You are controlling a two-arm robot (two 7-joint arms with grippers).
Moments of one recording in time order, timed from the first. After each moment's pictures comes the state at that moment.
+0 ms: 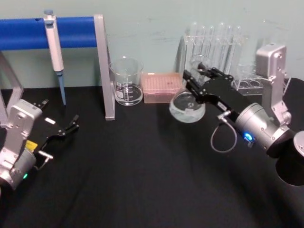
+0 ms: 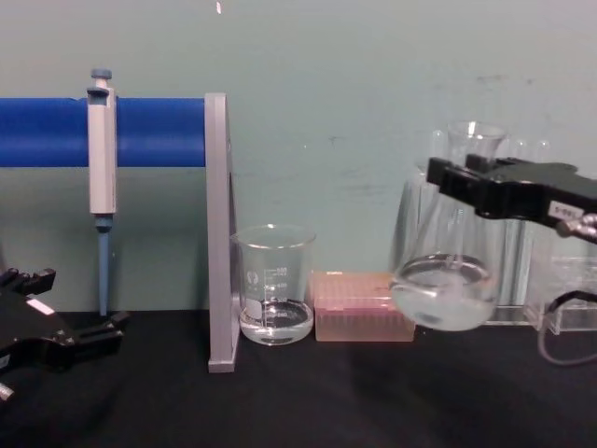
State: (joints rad) left arm -0.20 0.60 0.45 -1.41 -0.25 -0.12 0.03; right arm 0.26 0.34 -0.32 -1.55 0.39 0.02 0.28
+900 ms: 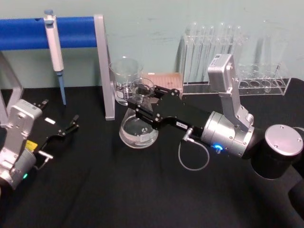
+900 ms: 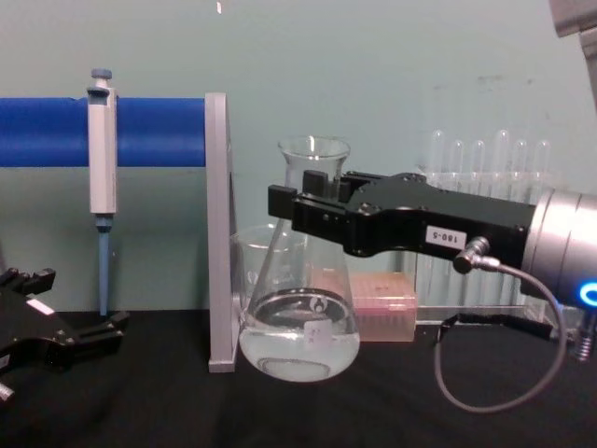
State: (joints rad) left arm -0.20 0.60 0.45 -1.41 -0.25 -0.12 0.03; right arm 0.37 0.36 -0.51 -1.50 0.43 -0.01 0.58
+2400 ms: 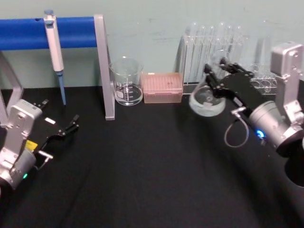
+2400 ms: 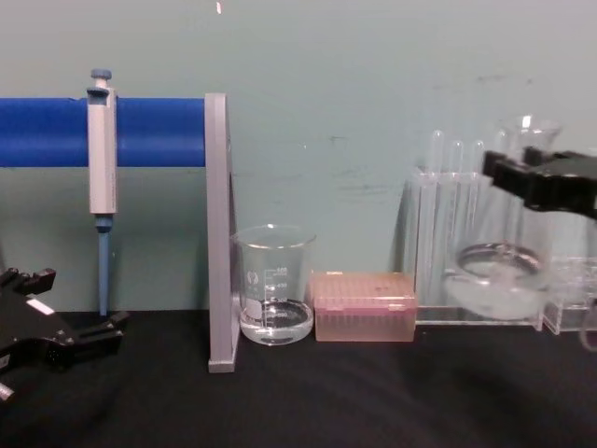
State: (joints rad) left arm -0.20 0.60 0.45 -1.41 -0.25 -0.12 0.03; right arm 0.22 0.32 -0.24 -1.58 0.31 0.03 0.20
